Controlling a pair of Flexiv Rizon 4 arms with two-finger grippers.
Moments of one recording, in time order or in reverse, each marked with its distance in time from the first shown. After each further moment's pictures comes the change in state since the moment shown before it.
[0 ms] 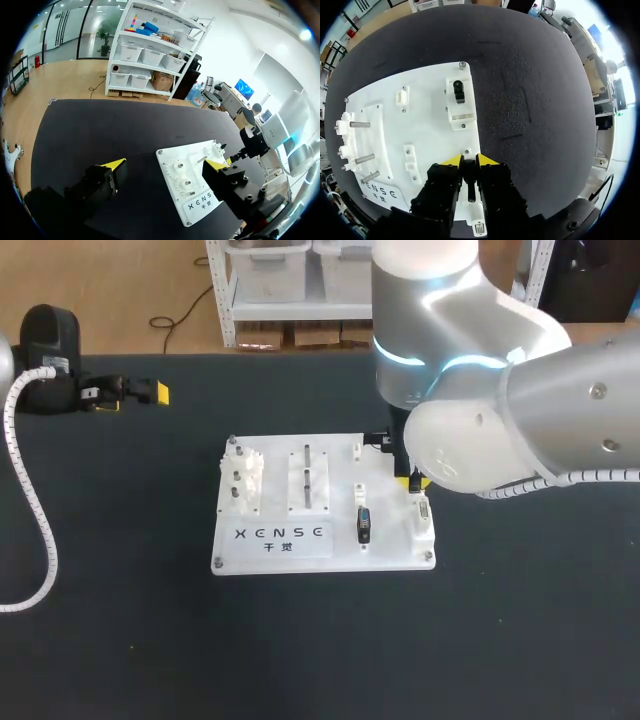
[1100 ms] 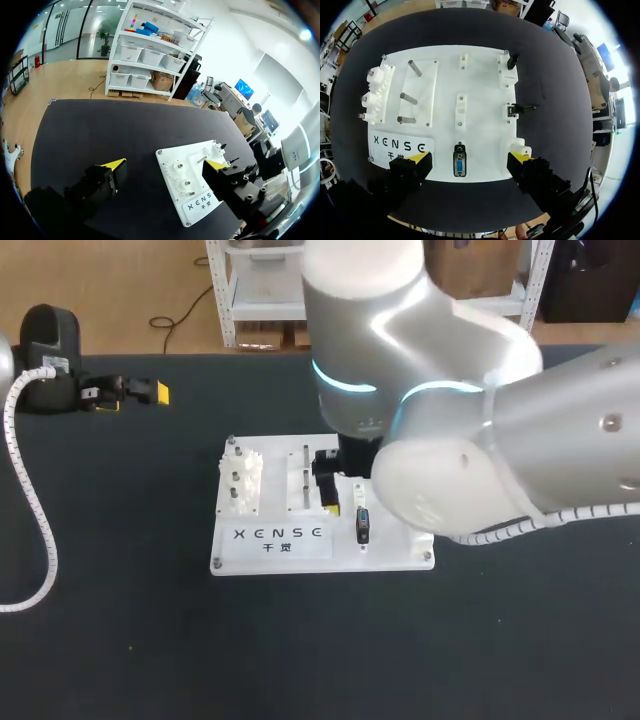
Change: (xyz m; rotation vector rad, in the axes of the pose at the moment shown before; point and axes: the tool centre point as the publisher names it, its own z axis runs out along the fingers) left arm 0.000 0.000 0.000 0.000 0.000 0.000; right arm 0.077 0.057 -0.043 -0.012 -0.018 -0.151
